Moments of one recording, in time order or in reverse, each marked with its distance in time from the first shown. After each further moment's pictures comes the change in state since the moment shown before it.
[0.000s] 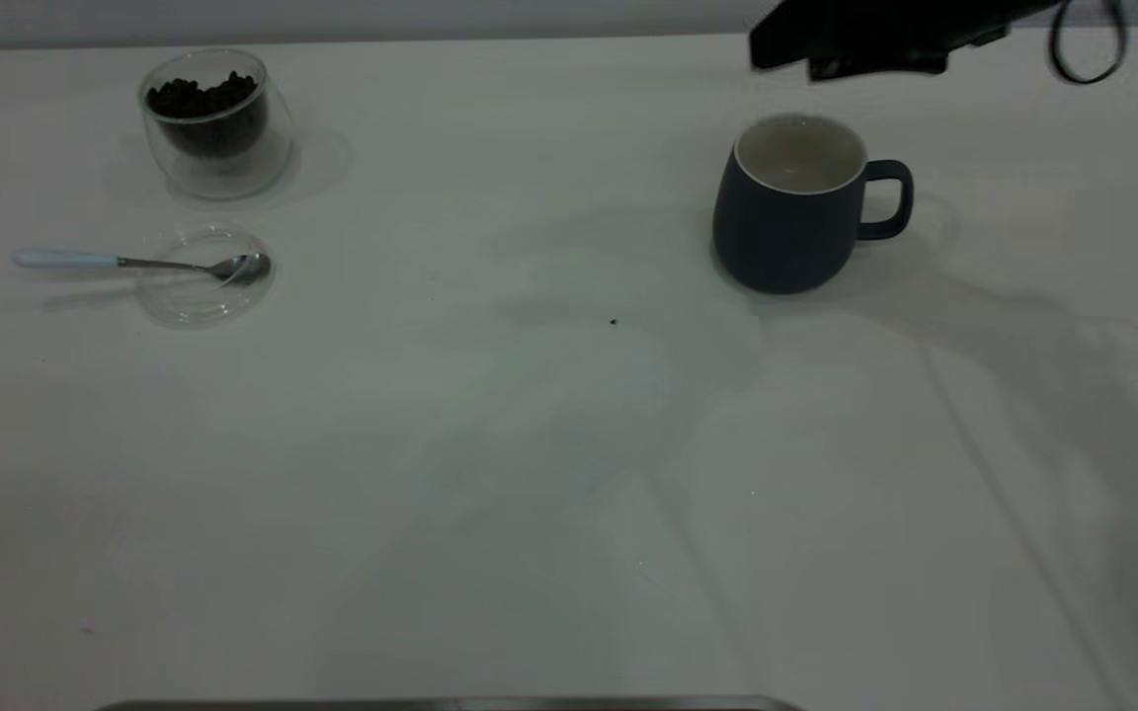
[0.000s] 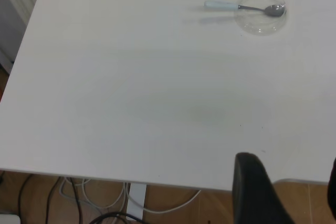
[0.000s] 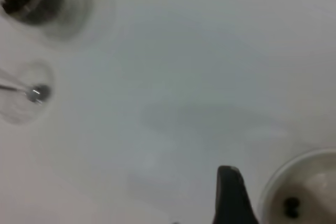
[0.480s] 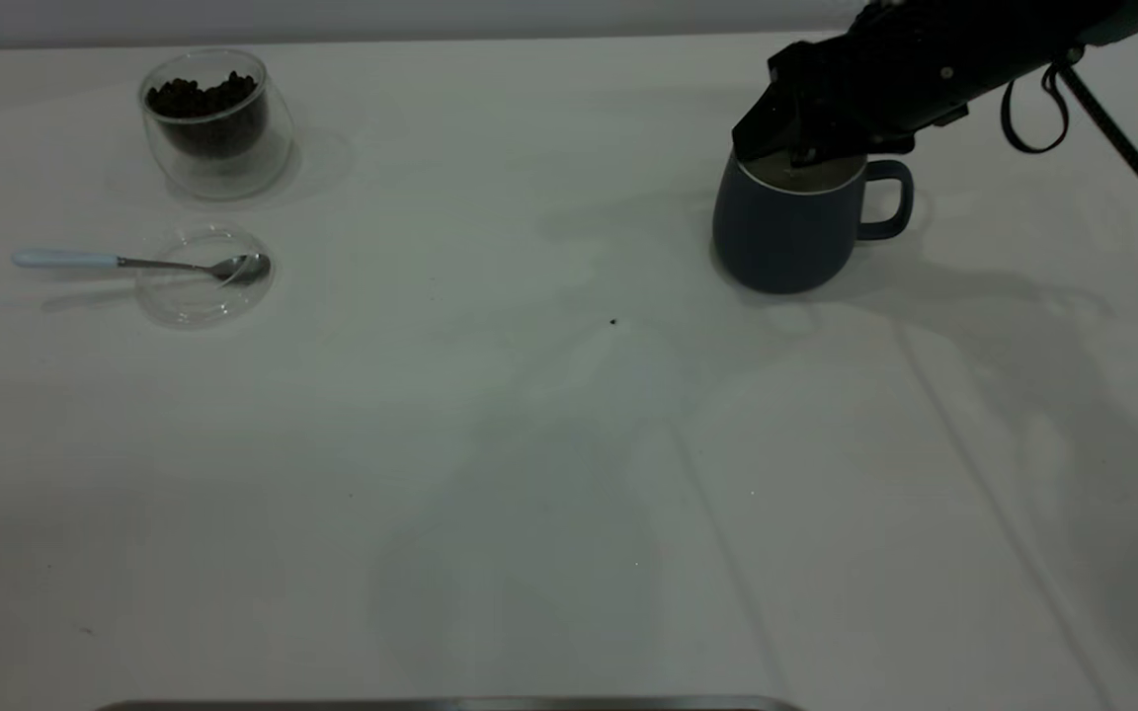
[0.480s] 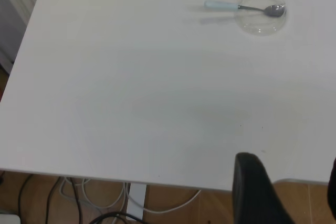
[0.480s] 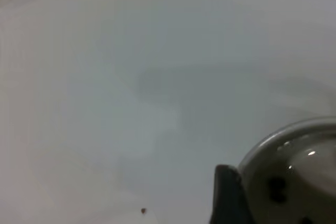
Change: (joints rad) left arm 0.000 0.000 0.000 0.000 0.000 0.000; right arm 0.010 0.134 -0.079 -0.084 -0.028 0.099
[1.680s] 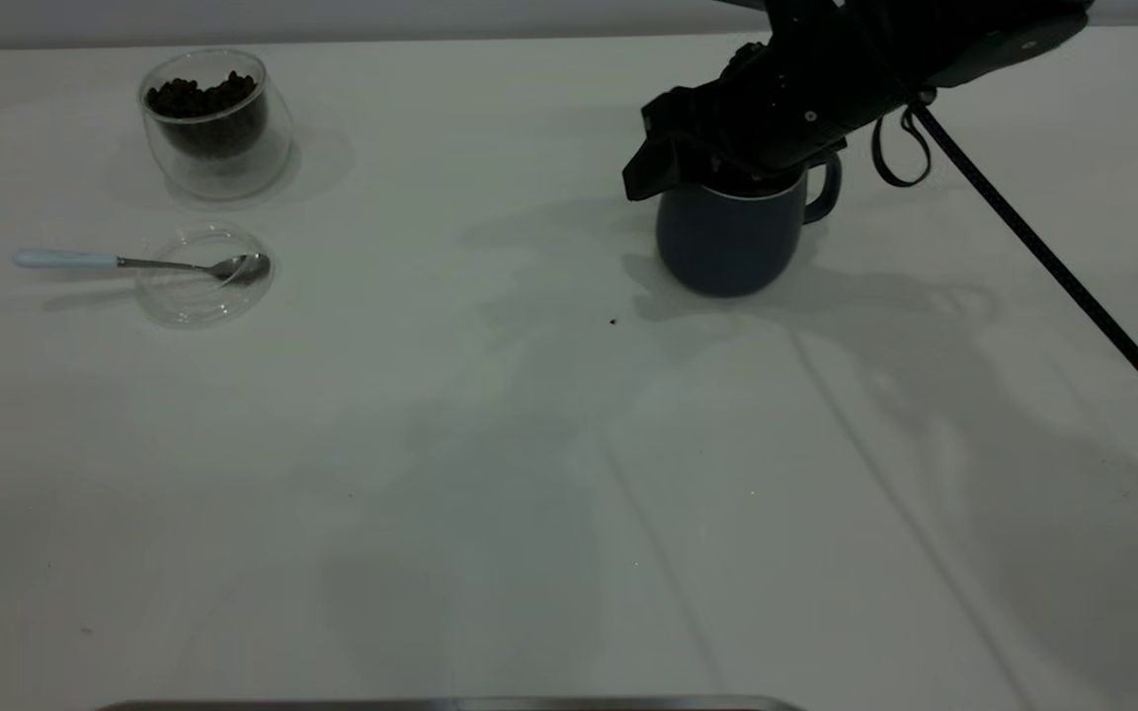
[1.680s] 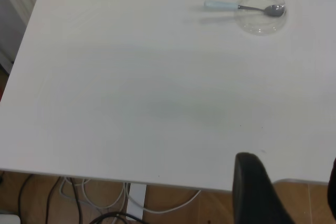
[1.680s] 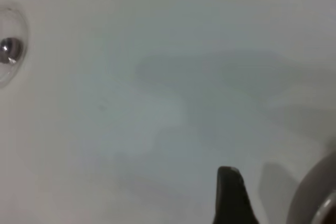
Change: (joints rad) left arm 0.000 0.000 0.000 0.000 0.000 0.000; right arm 0.166 0.080 -0.109 0.066 -0.060 0.011
